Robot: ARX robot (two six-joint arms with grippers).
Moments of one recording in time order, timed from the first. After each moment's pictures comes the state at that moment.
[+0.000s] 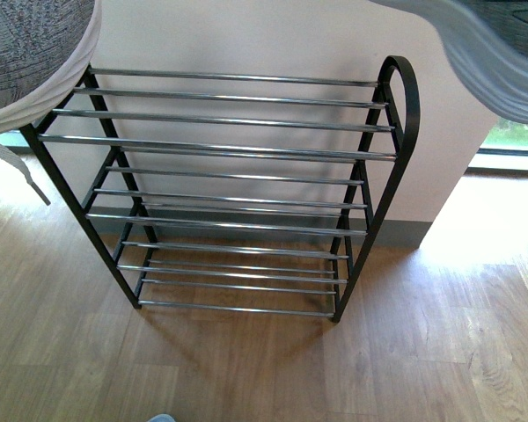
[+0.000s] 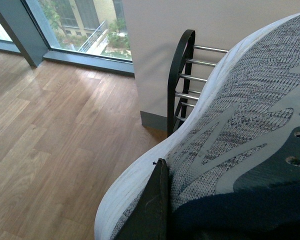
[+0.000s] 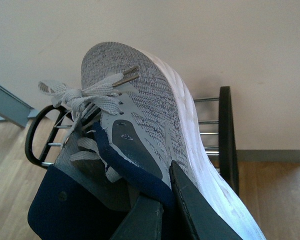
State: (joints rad) left arm -0.35 0.76 0.35 -0.02 -0.55 -0.21; right arm 0.11 1.31 0.89 0.12 -0.04 0.38
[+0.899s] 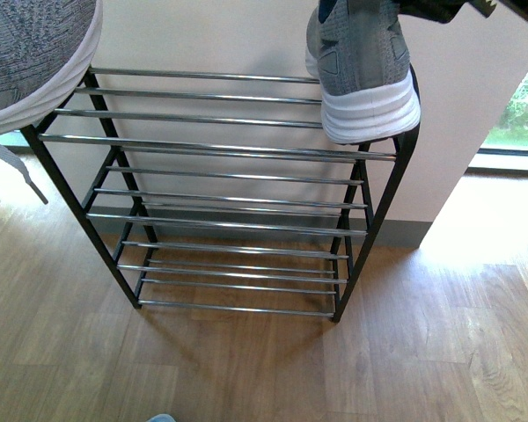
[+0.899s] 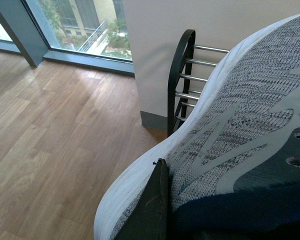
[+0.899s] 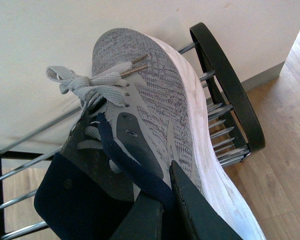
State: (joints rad) left arm -0.35 0.76 0.35 -0.02 -0.55 -0.21; right arm 0.31 1.84 1.35 -0.16 0.39 0.84
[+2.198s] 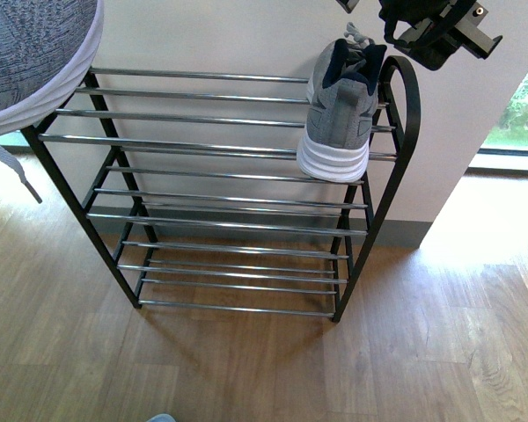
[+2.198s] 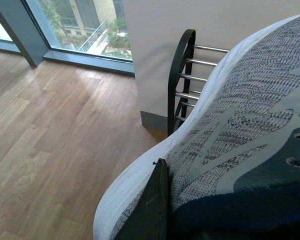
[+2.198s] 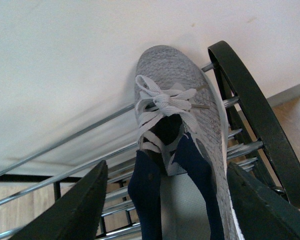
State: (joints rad) left arm -0.35 0.76 0.35 -0.02 -0.55 -0.21; right arm 0.25 2.01 1.40 0.06 0.33 0.78
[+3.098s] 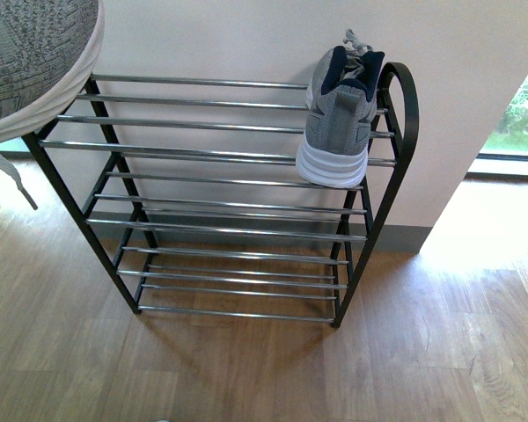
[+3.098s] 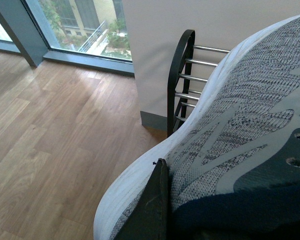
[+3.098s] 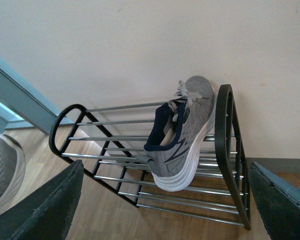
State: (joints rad) left arm -0.35 0.76 0.35 -0.02 -0.55 -0.21; right arm -0.04 0.99 0.55 0.25 -0.26 0.36
